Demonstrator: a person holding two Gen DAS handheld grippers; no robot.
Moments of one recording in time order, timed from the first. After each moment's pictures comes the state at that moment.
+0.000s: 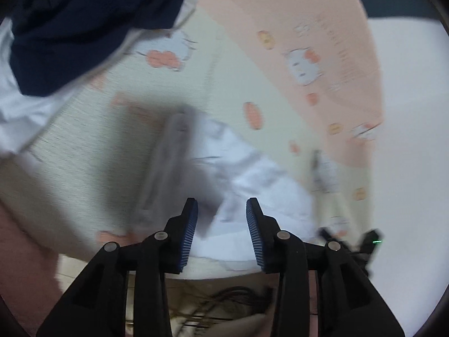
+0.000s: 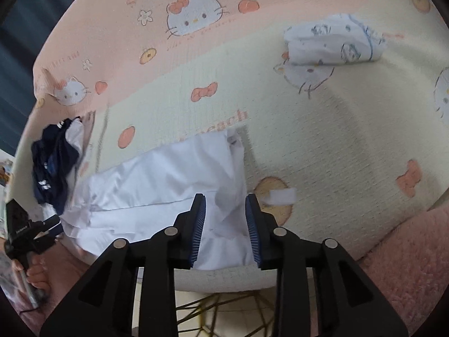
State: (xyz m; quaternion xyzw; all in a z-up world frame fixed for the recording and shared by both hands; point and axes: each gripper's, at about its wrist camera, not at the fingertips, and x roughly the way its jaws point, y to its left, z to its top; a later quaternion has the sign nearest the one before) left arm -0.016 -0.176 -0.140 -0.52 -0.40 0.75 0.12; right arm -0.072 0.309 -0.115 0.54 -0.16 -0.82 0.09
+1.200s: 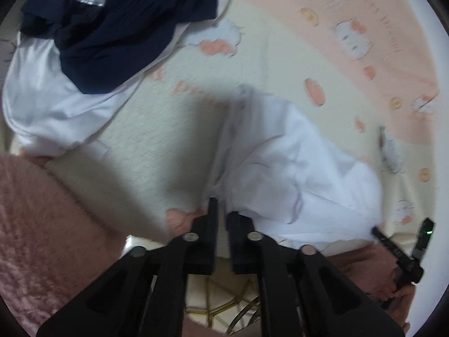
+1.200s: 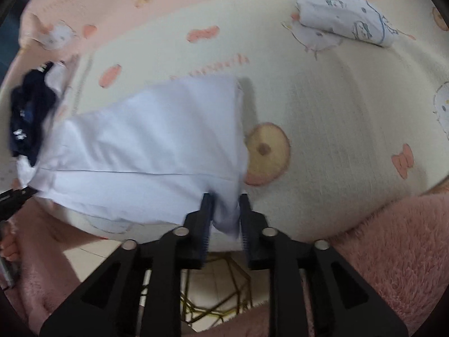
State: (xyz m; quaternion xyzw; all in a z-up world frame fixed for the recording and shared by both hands) left arm -0.006 -0.169 -0.126 -0.60 -0.23 0.77 -0.01; right arm -0.056 0.281 -0.126 0.62 -0.05 -0.78 0.06
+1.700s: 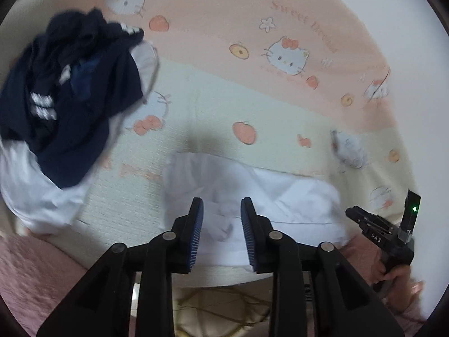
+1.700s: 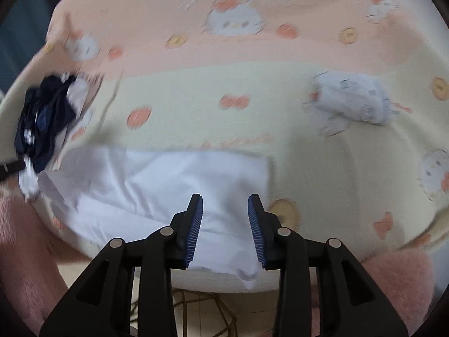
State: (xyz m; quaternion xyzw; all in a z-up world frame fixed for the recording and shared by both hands) left arm -0.024 -0.139 -0.049 -0.51 -0.14 0.84 0.06; right arm -0.069 0.224 -0.087 0.54 0.02 -0.84 0.10
